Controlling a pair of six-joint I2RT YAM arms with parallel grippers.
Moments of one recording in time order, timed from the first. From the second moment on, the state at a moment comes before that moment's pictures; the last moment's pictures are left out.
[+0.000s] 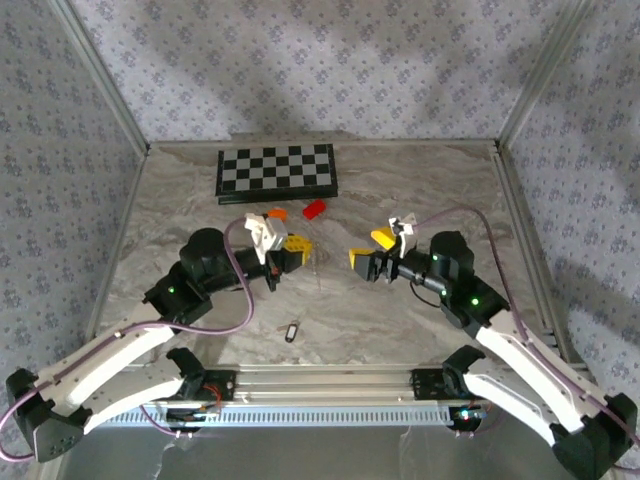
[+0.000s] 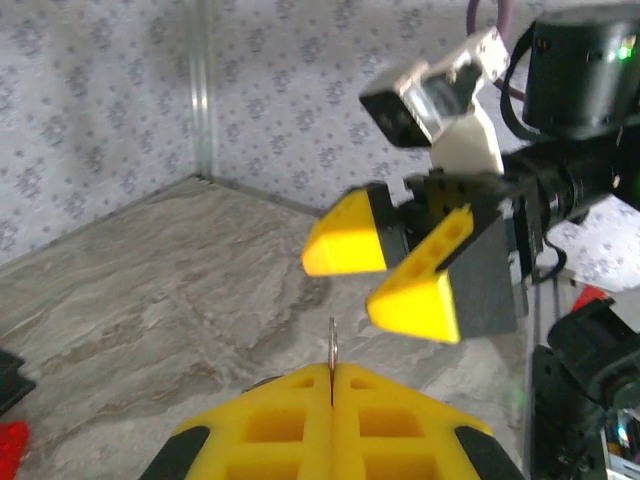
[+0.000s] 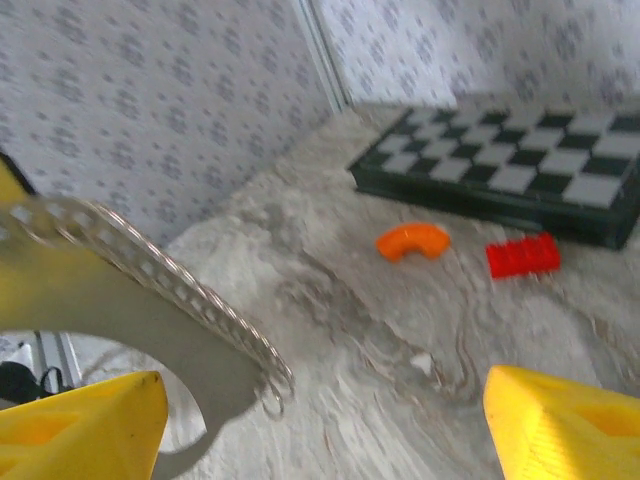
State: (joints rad) left arm -0.80 0.85 0.78 -0.02 0.35 -0.10; right arm 0.59 0.79 0.64 -0.08 -0.33 0.28
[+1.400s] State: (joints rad) left arm -0.40 0.77 0.71 -0.19 0.26 -0.36; right arm 0.99 1.70 0.88 -0.15 -0.39 -0.18
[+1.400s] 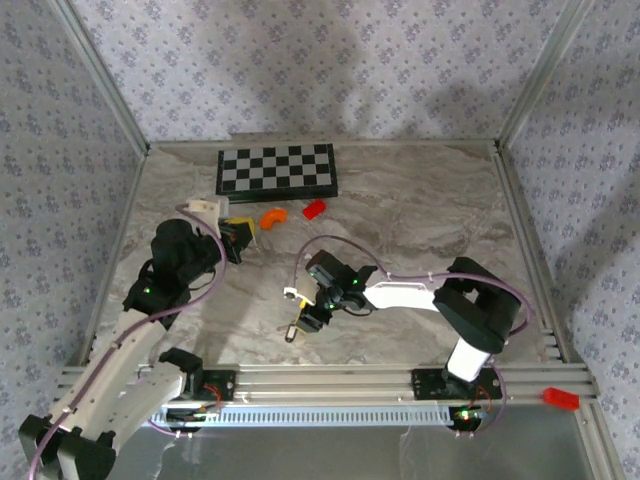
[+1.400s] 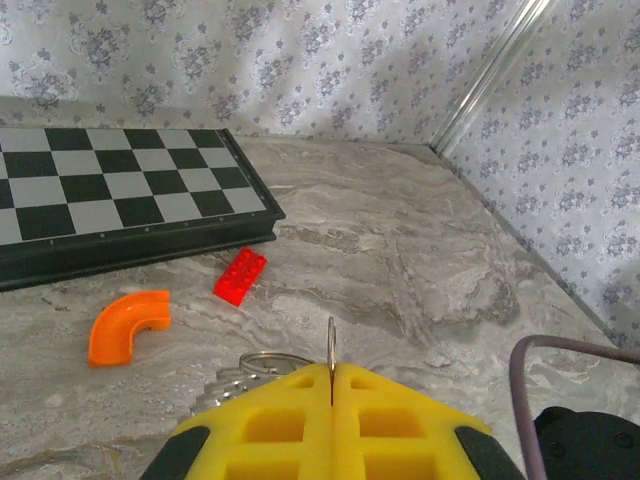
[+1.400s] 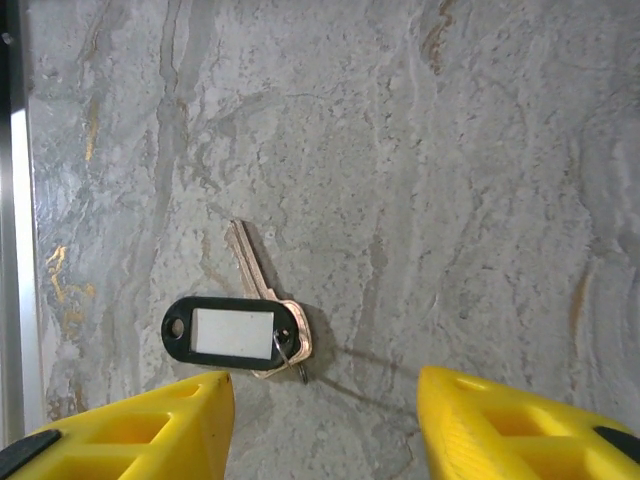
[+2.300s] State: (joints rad) left arm -0.38 0.79 0.70 -0.19 0.30 -0.38; right arm 1.00 1.80 0.95 -0.24 -0.48 -0.25
